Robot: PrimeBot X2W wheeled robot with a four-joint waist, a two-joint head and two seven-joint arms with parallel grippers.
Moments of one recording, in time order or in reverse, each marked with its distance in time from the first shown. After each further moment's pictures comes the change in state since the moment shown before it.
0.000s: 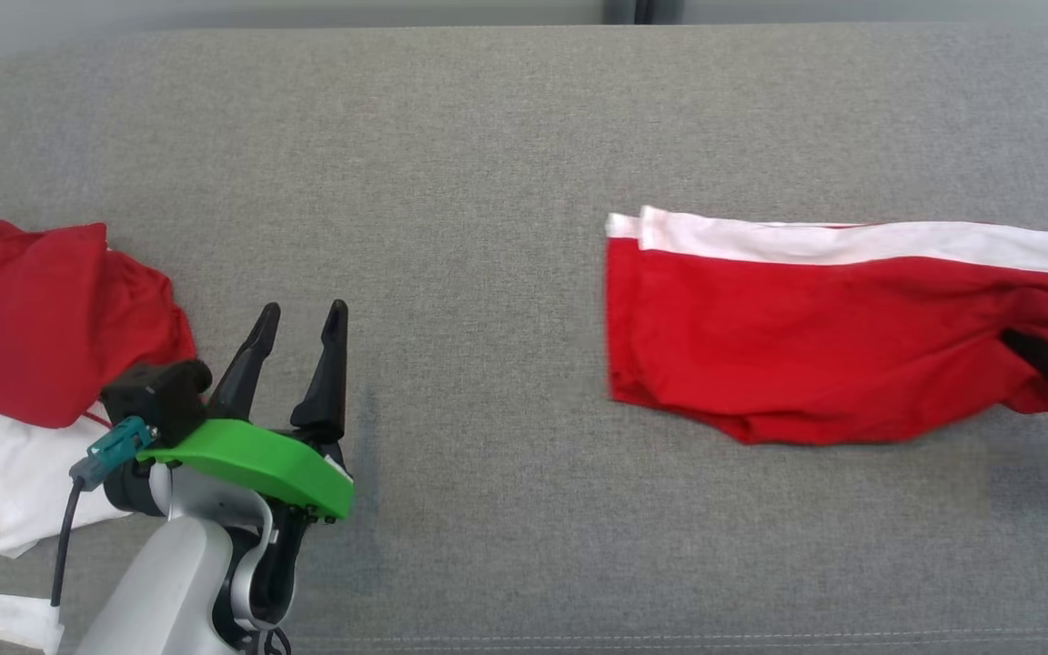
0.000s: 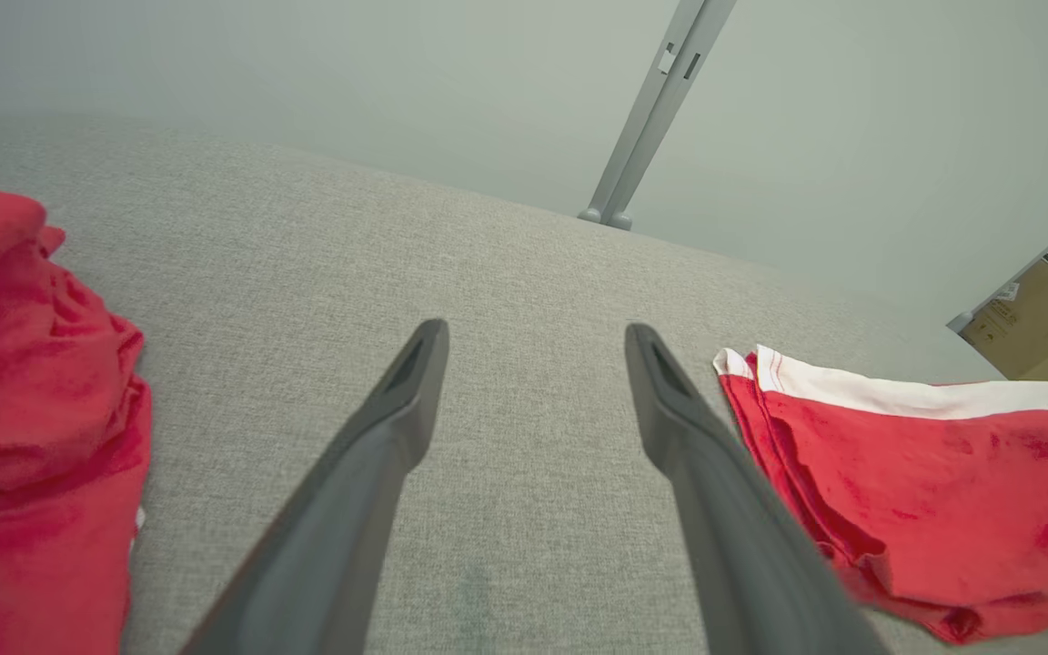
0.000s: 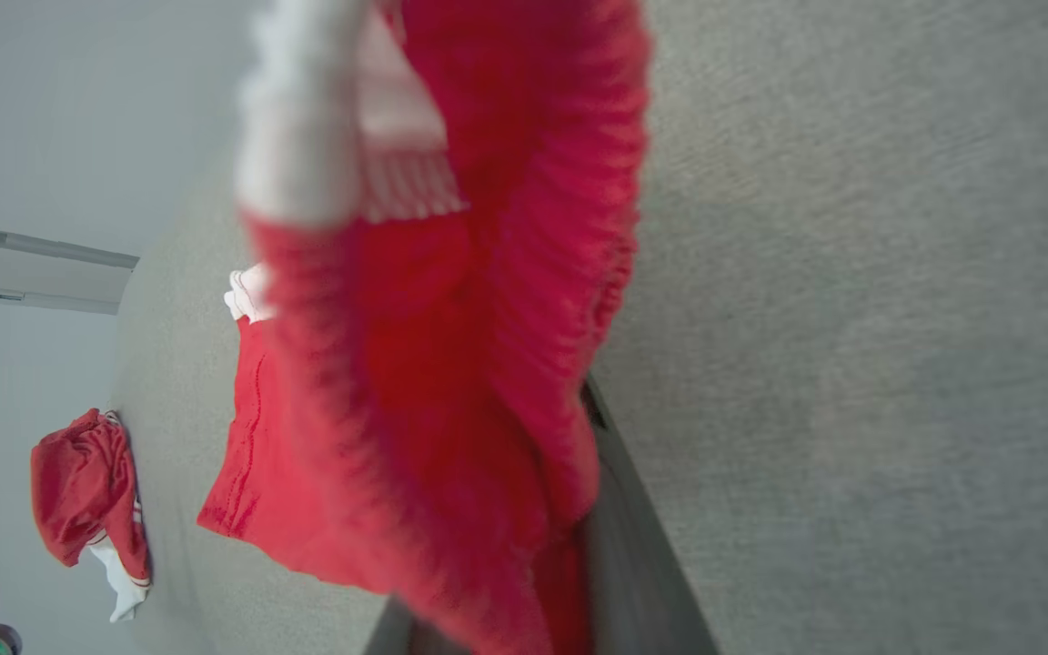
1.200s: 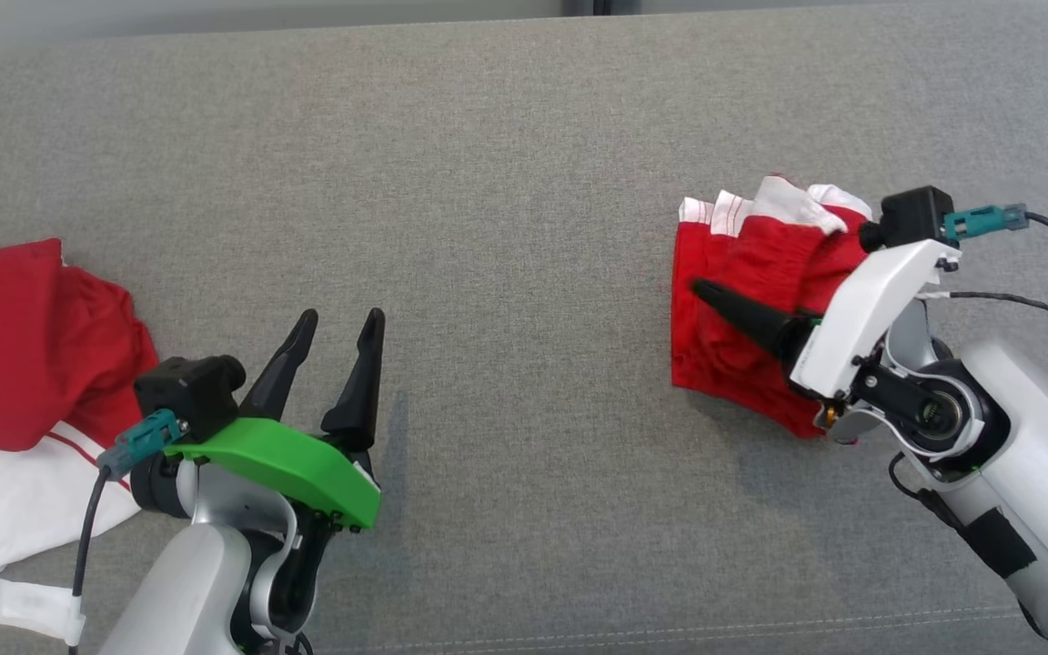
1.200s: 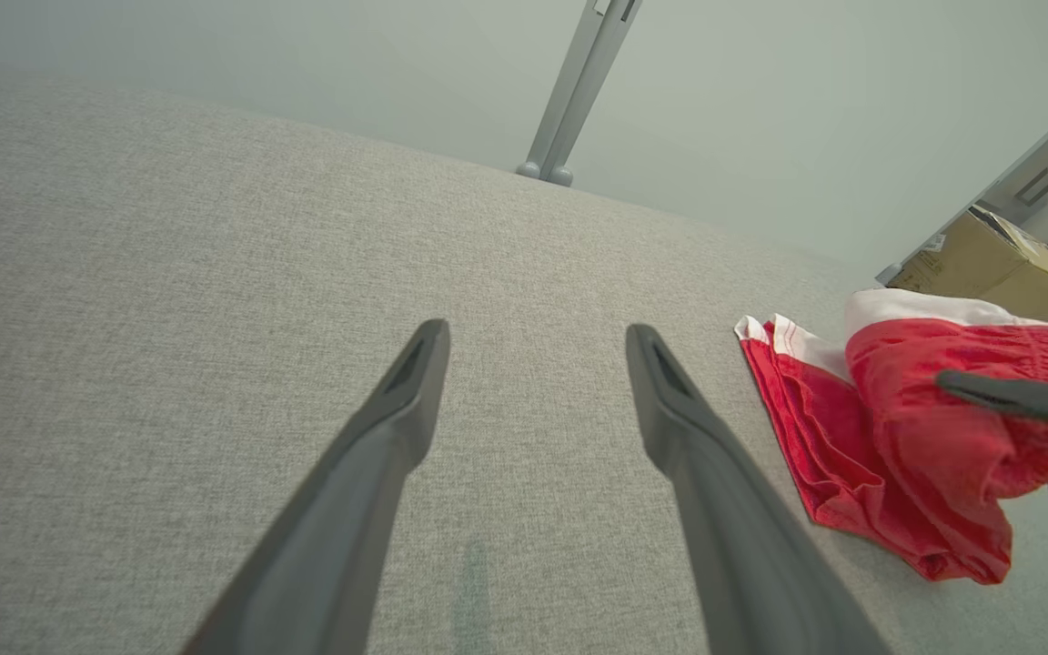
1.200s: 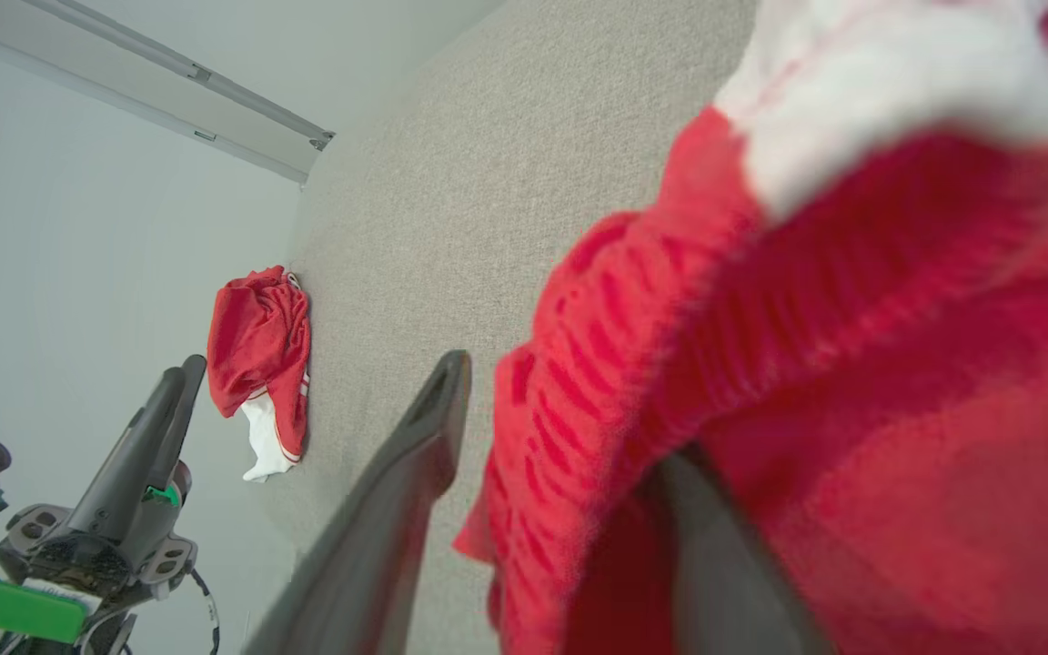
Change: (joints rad) left arm 0.031 -0.035 0.008 -0.088 0.028 0.005 0.122; right arm -0.170 0.249 0.199 -0.177 -0.141 -0.045 0.013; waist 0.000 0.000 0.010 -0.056
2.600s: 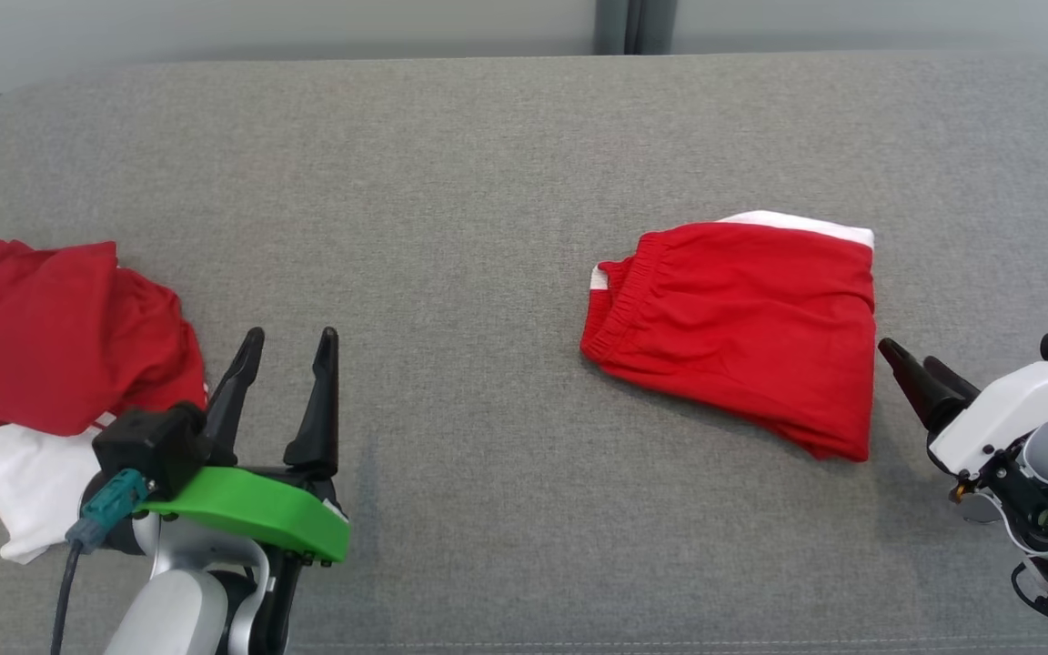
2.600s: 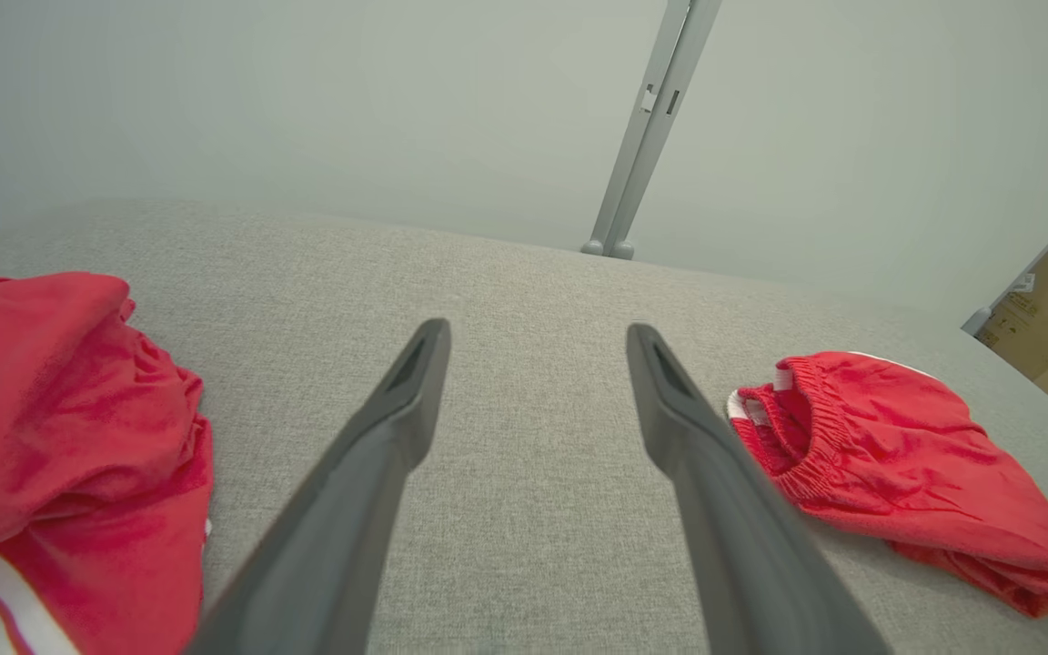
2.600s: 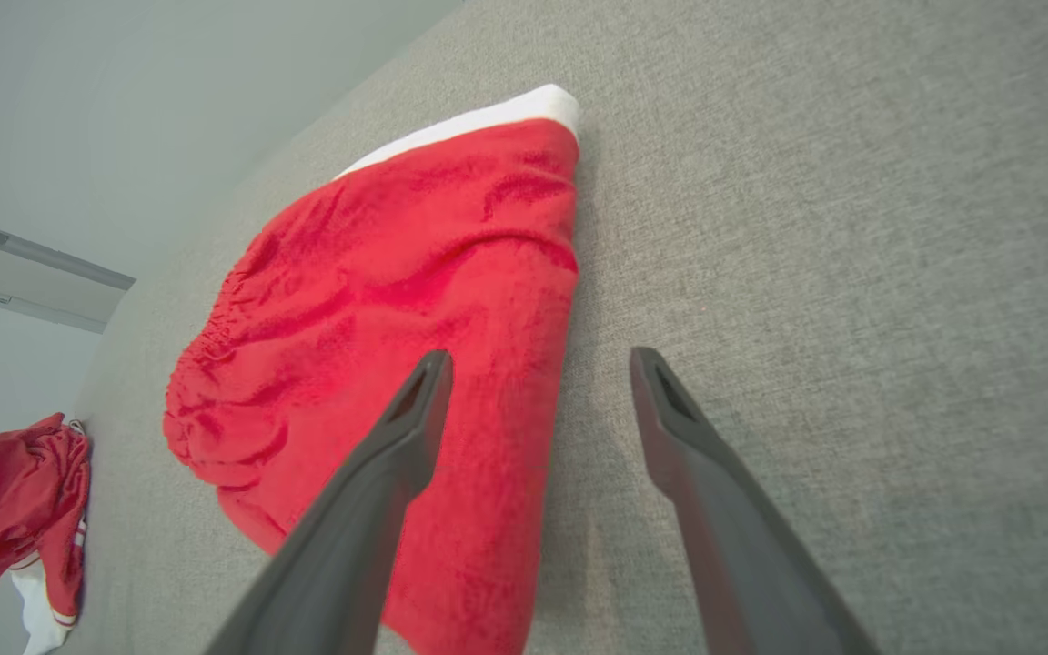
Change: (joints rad) left arm 0.112 0.001 0.101 -0.072 0.157 0.000 -0.073; right arm 0.241 -0.101 -0.142 0.127 -0.071 0.000 -0.299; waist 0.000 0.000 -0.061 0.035
